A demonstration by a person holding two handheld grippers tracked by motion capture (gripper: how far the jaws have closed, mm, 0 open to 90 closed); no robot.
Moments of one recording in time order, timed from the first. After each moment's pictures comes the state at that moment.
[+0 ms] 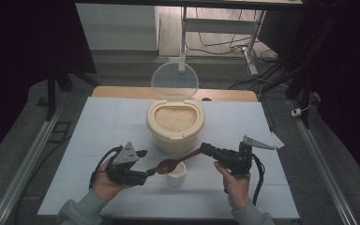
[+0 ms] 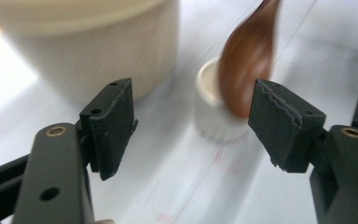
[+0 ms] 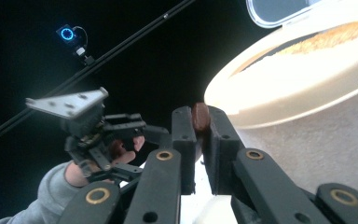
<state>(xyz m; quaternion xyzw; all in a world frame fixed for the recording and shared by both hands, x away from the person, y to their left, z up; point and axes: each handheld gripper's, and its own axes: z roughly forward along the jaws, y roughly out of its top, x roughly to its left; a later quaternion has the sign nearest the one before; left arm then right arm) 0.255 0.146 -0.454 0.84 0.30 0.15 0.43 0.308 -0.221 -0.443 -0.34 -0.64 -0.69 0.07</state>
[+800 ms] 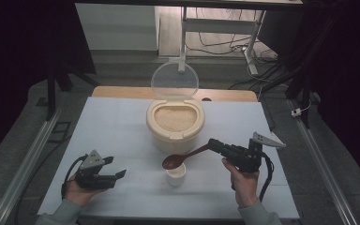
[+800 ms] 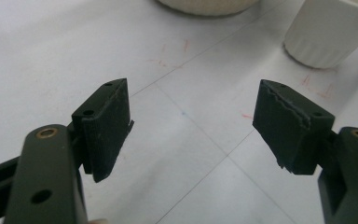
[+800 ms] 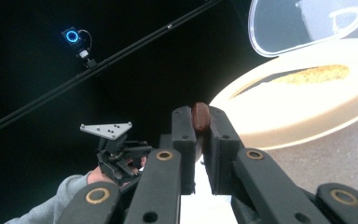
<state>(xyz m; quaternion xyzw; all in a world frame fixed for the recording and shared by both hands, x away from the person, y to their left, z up) 0.246 0.227 -0.506 0.81 0.40 0.16 0.40 0.305 -0.236 -0.422 -0.32 -0.64 -0.70 0.04</state>
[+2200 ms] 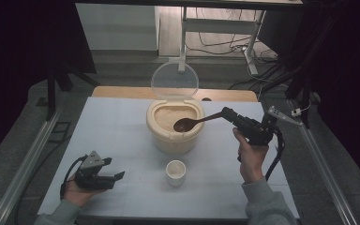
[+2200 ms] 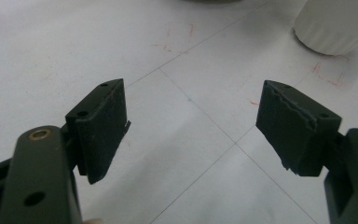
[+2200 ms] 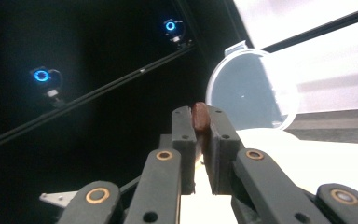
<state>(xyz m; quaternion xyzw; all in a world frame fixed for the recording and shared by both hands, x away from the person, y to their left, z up) 0.249 0.230 -0.512 0.81 0.41 0.15 0.39 0.350 -0.251 -0.370 -0.34 -0.60 -0.72 -0.05</state>
